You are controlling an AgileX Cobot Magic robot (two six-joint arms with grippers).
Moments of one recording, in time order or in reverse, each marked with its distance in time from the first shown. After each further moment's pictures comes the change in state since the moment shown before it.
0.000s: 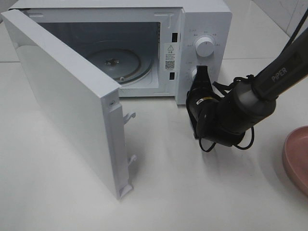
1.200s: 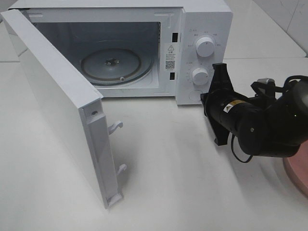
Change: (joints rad) left arm 0.000 0.000 0.000 0.000 0.000 0.000; right arm -0.031 -0.261 0.320 -0.271 0.000 0.102
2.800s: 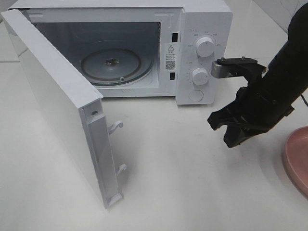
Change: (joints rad) left arm 0.000 0.000 0.000 0.000 0.000 0.000; right arm -0.204 -0.325 -0.273 -0.254 1.609 -1.527
